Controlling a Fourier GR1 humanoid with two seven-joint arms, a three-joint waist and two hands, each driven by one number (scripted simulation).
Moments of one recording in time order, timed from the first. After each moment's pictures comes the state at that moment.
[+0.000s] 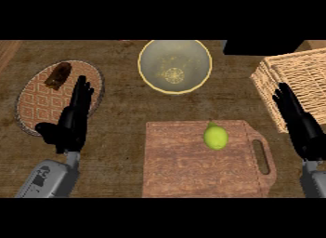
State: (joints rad) left arm -0.24 0.27 -0.26 -1.37 0.32 0.41 -0.16; right arm -0.13 -0.34 -0.01 -1.38 -0.17 0.04 -0.15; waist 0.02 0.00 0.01
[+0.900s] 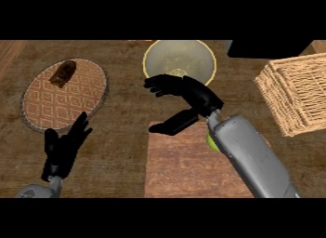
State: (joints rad) left arm -0.08 0.38 -0.32 -1.28 0.36 0.25 0.06; right arm -0.68 -0.08 0.34 -1.20 -0.18 0.19 0.28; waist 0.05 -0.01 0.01
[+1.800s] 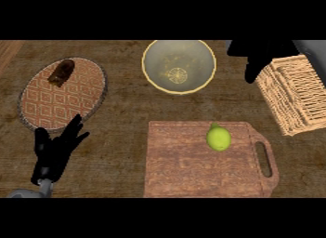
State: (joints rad) left arm -0.04 0.43 -0.30 -1.35 0.38 0.22 0.13; right arm -1.29 -0.52 0.37 -0.87 -0.11 0.91 0.50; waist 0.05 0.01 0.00
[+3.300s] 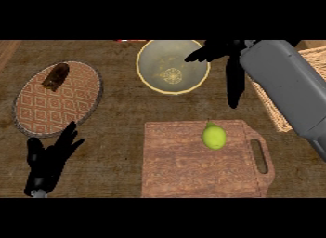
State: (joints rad) left arm 0.05 0.41 -0.26 -1.41 0.34 0.20 0.14; right arm -1.19 -0.38 0.46 -0.72 0.14 0.99 0.28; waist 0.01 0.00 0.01
